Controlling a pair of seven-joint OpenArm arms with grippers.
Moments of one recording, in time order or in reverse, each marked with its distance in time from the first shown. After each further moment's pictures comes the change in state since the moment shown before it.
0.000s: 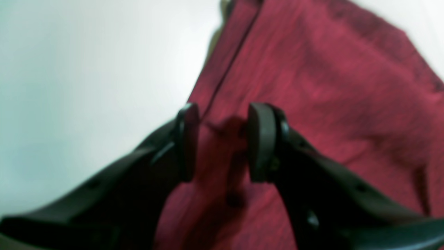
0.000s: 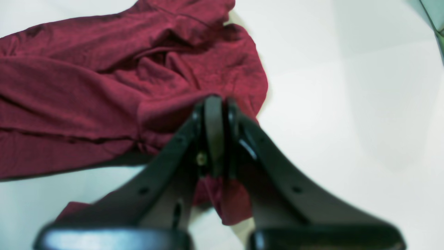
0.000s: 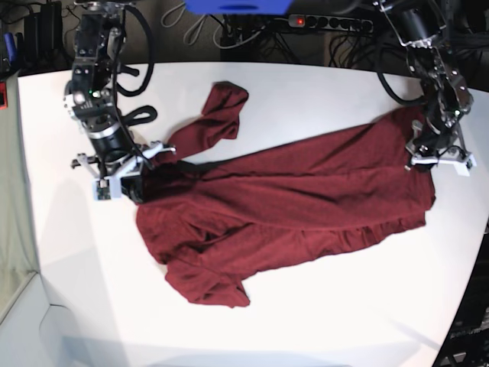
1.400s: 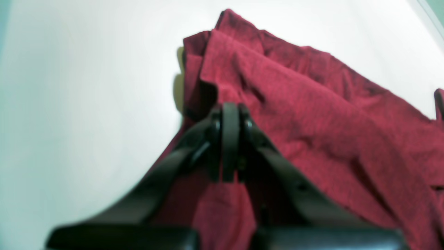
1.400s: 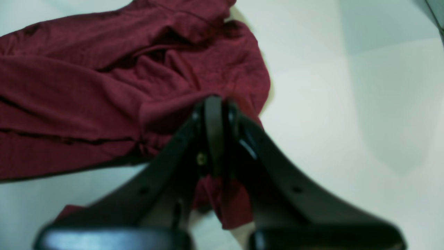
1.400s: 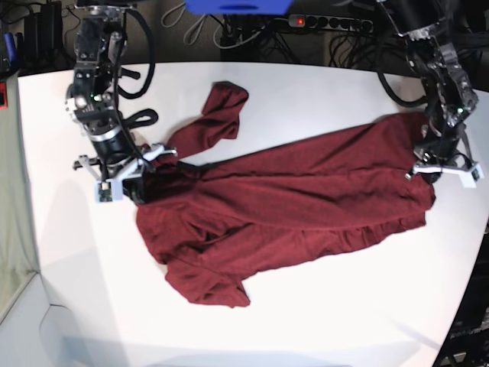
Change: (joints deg) left arm 4.0 1.3 1.5 13.9 -0.5 0.4 0.5; right arm 1.1 0.0 -0.1 -1.7 0.0 0.0 0.0
